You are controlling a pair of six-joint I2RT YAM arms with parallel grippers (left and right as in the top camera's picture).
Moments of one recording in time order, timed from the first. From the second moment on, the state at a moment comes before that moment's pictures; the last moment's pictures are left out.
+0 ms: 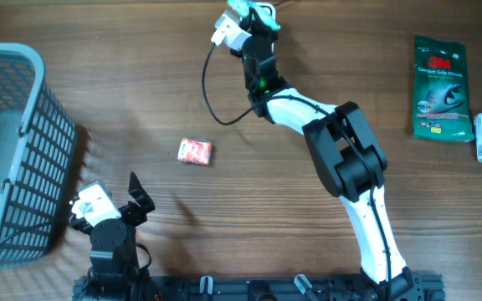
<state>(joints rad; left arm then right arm) -0.09 0.02 0.16 -0.56 -0.42 -0.36 0.52 2.43 1.63 0.71 0.44 -0.92</state>
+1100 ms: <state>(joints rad) -0.09 0.02 0.16 -0.56 -0.42 -0.36 0.06 1.90 1.58 -0.90 0.59 -0.02</state>
